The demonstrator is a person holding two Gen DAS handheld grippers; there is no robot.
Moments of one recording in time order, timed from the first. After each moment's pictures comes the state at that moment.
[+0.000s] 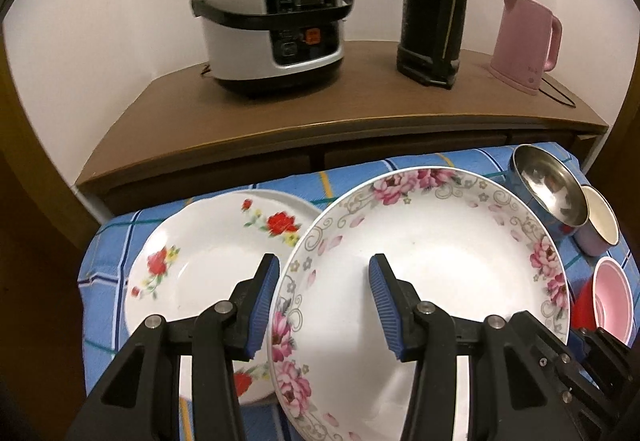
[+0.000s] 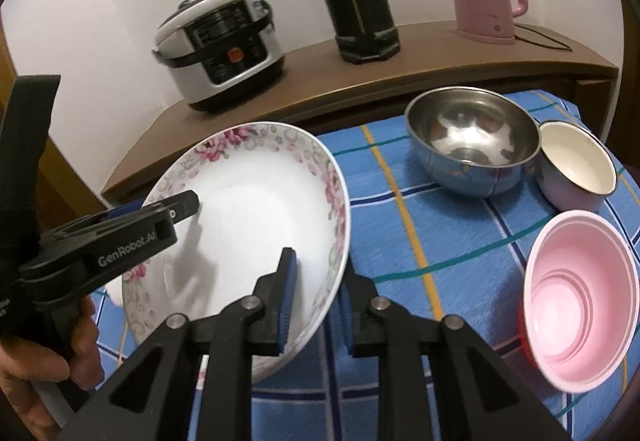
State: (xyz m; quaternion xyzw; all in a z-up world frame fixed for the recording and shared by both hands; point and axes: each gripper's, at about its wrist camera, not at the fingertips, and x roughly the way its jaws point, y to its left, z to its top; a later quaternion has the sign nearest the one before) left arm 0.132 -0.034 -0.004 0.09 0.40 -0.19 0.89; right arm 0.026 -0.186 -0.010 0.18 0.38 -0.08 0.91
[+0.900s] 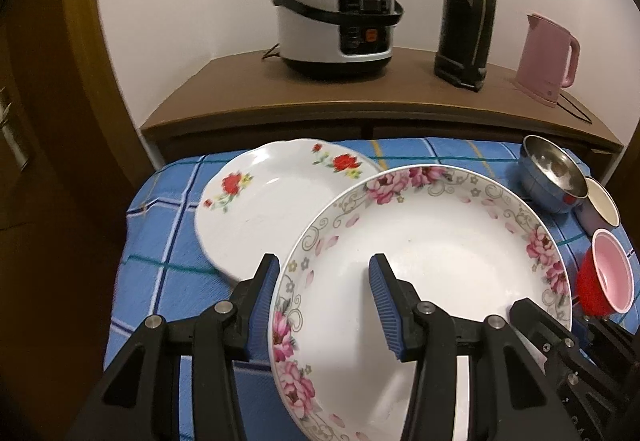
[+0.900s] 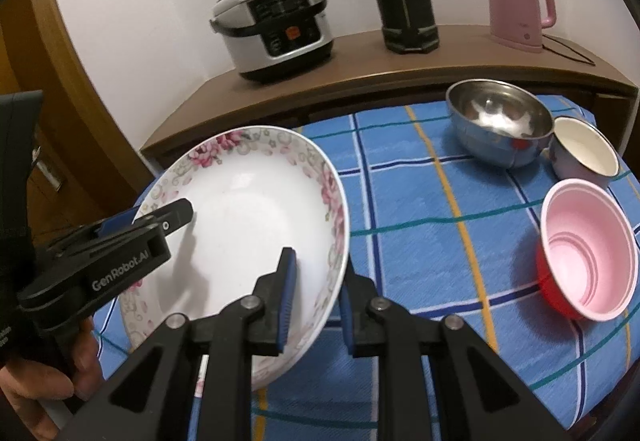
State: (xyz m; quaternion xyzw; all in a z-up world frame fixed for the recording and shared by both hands) left arm 0.065 0.031 -0.007 0.06 0.39 -0.12 0.91; right arm -0.012 -0.139 -0.005 0.14 0.39 -0.02 0.91
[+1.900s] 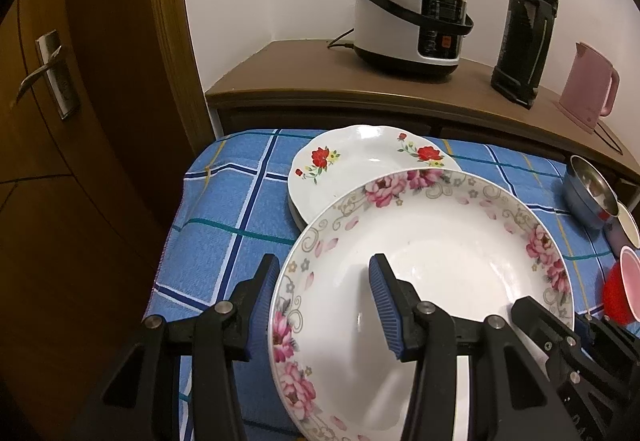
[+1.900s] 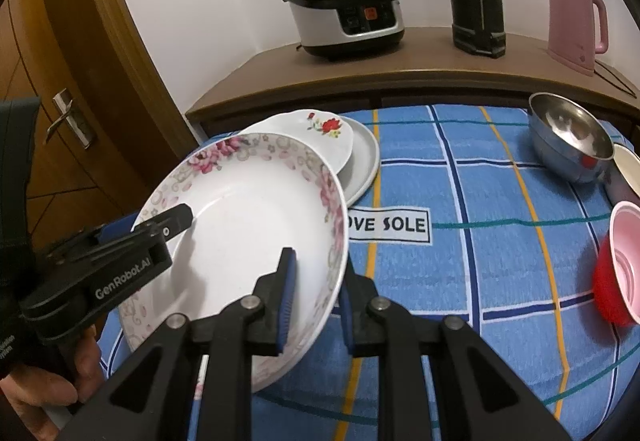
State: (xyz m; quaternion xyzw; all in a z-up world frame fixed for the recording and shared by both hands) left arm 0.066 0.098 -0.016 0.02 0.40 -0.06 0.91; right arm 0.007 -0.076 -0.013 0.11 0.40 0.04 0.91
